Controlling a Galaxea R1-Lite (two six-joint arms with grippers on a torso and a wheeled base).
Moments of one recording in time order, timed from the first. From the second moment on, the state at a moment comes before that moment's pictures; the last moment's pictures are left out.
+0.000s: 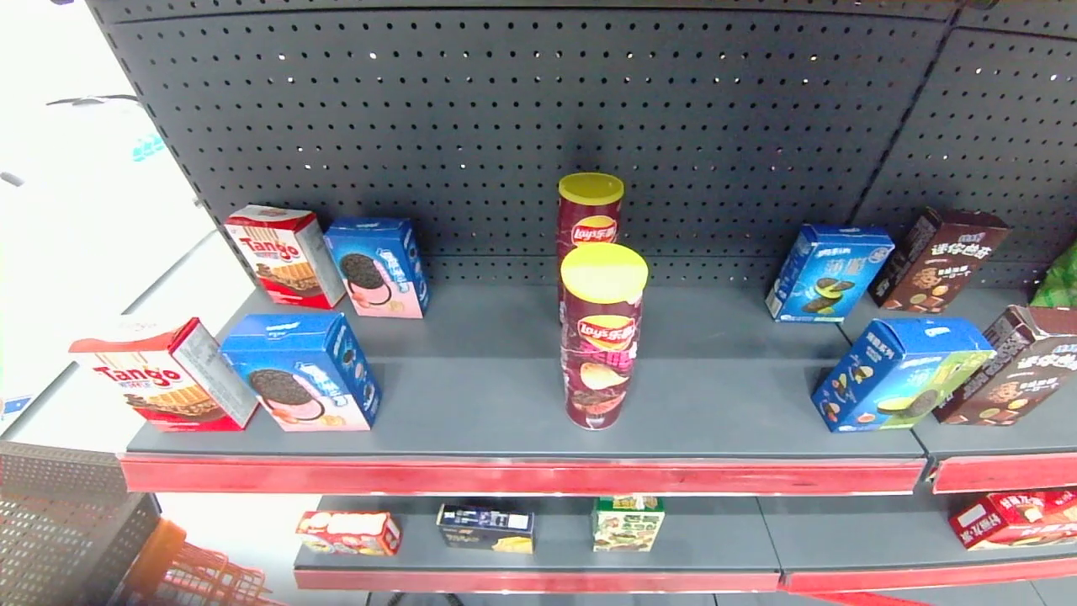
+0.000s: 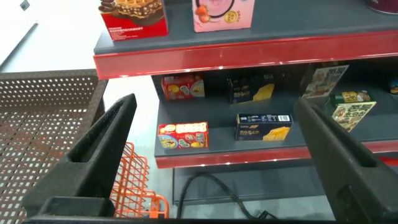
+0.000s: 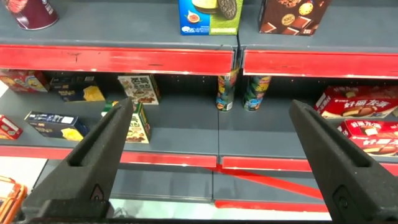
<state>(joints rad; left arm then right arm) 0.00 0.00 0.00 0.00 -0.05 0.05 0.00 0.00 0.00 0.00 0.04 0.00</state>
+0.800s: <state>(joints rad) 0.00 0.00 0.00 0.00 -0.04 0.05 0.00 0.00 0.00 0.00 0.04 0.00</state>
